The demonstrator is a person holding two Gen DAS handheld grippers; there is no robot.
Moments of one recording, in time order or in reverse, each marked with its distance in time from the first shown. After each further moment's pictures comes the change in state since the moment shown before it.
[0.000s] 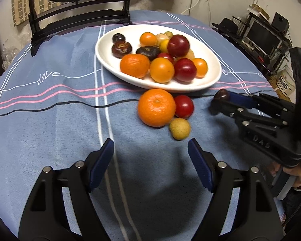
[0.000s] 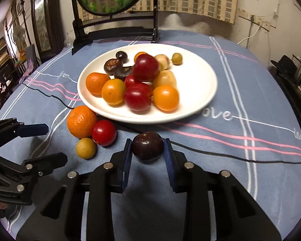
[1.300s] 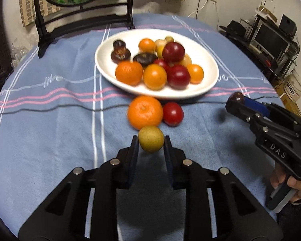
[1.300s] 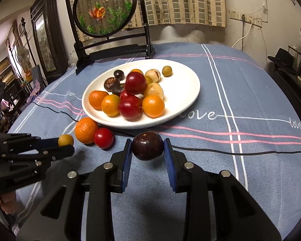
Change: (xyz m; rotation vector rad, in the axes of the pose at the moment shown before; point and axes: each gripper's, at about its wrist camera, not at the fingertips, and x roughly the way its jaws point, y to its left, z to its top) left arm -0.013 -0.019 0.009 -0.033 -0.025 0.075; right arm -0.032 -0.026 -0.012 0.085 -0.115 0.074
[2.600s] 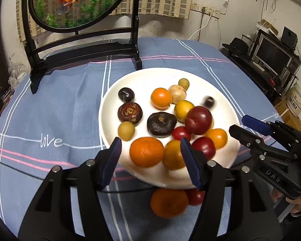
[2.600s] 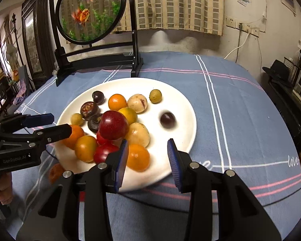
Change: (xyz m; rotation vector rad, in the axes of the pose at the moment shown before) left arm 0.032 0.024 0.093 0.003 -0.109 -0.001; right arm 0.047 -0.008 0.066 -0.024 -0.004 -0.103
